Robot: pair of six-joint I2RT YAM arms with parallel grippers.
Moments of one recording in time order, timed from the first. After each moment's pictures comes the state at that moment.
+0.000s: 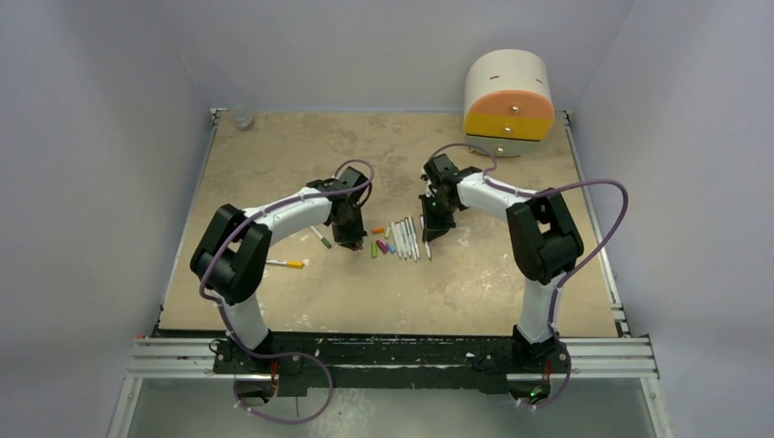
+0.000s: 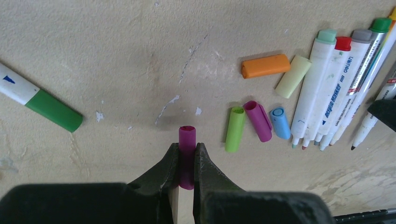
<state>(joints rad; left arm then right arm) -0.58 1.77 1.17 -0.67 0.01 -0.74 0.47 1.93 1.30 -0.67 -0.16 0.37</state>
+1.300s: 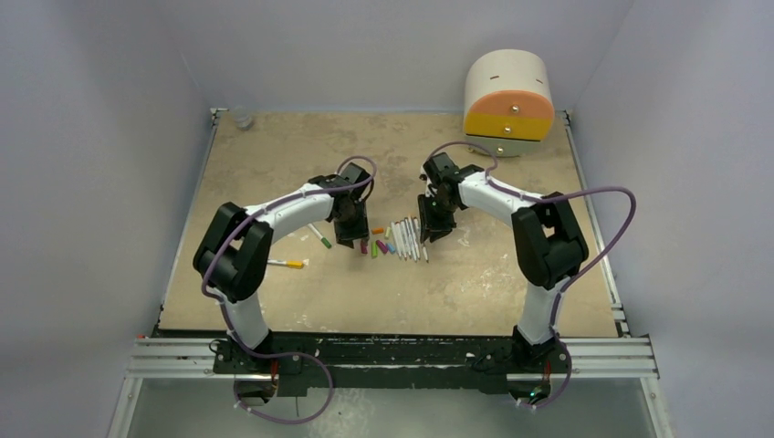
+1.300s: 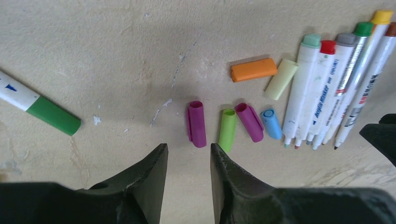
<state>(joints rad) -0.58 1.81 1.21 -0.67 0.02 -0.72 0.49 1.89 1.30 -0.73 -0.18 0.36</state>
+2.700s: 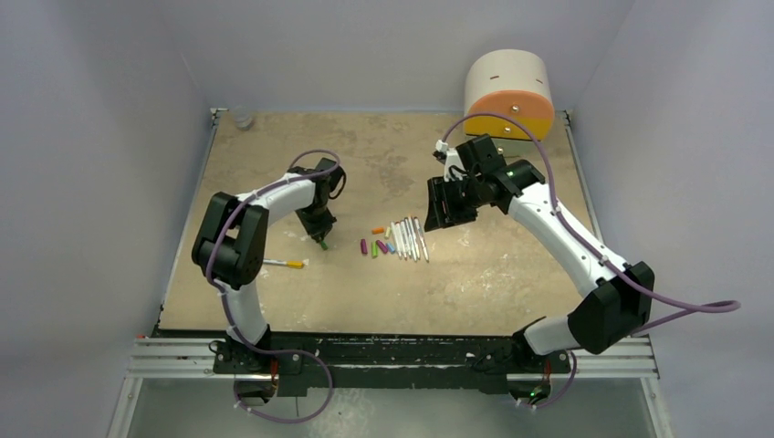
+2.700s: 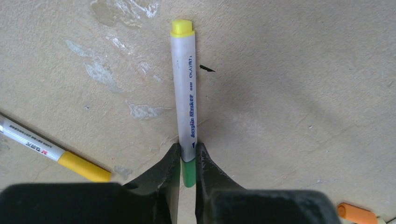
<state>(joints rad) -0.39 1.87 1.24 -0.83 -0.28 -0.97 0.49 1.43 1.36 -0.95 -0.31 0.26</state>
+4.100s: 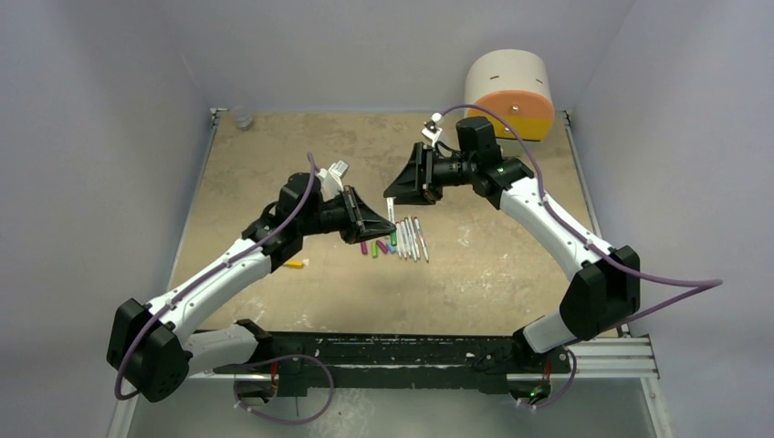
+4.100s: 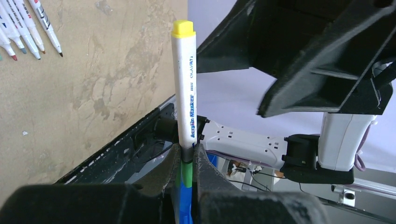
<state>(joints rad) -0.60 1.14 0.84 -0.06 0.56 -1.25 0.46 1.50 1.33 -0.39 -0.83 0.82</state>
